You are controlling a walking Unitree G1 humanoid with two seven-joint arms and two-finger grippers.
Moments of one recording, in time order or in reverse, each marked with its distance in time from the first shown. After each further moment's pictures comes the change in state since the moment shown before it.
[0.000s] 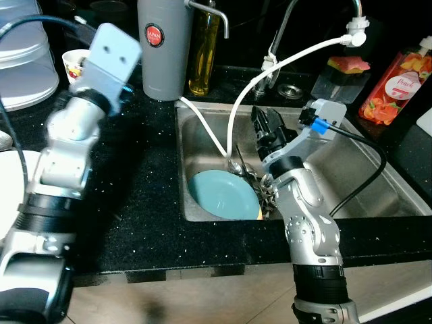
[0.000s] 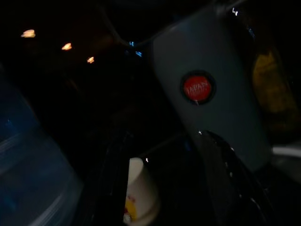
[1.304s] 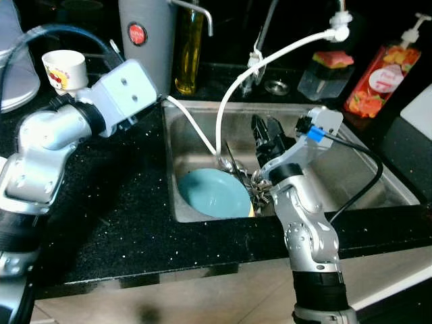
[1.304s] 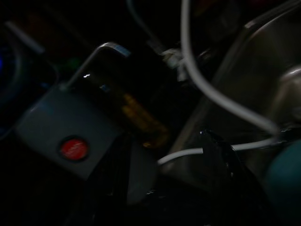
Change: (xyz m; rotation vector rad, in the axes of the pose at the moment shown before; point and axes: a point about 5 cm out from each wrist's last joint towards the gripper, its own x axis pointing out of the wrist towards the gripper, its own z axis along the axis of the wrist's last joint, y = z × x) left arm -0.046 -0.020 0.040 0.085 -0.158 -0.521; right arm -0.008 -0.003 -0.009 -0.010 0.027 -0.024
